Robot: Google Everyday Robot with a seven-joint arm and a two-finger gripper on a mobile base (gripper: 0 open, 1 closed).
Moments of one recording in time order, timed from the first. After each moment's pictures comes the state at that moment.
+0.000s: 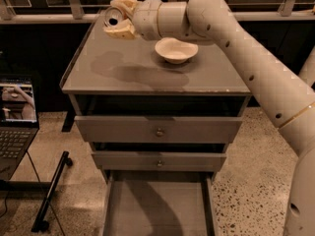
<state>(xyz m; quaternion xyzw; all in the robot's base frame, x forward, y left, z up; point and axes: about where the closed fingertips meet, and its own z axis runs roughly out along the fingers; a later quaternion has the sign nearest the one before) 0.722 0.095 0.985 -0.59 0.47 0.17 0.63</state>
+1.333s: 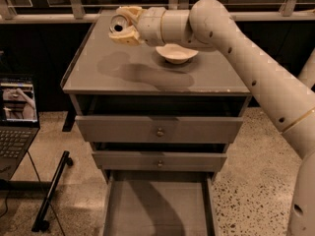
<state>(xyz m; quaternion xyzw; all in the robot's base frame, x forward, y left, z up) 0.729 0.084 0.963 -0.57 0.50 0.18 0.63</state>
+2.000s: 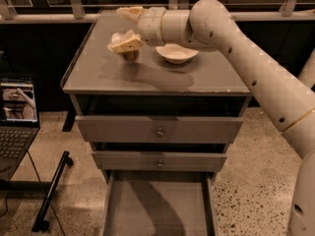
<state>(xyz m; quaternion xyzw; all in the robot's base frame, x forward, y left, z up) 0.729 0.084 0.963 -0.57 0.50 0.18 0.63</state>
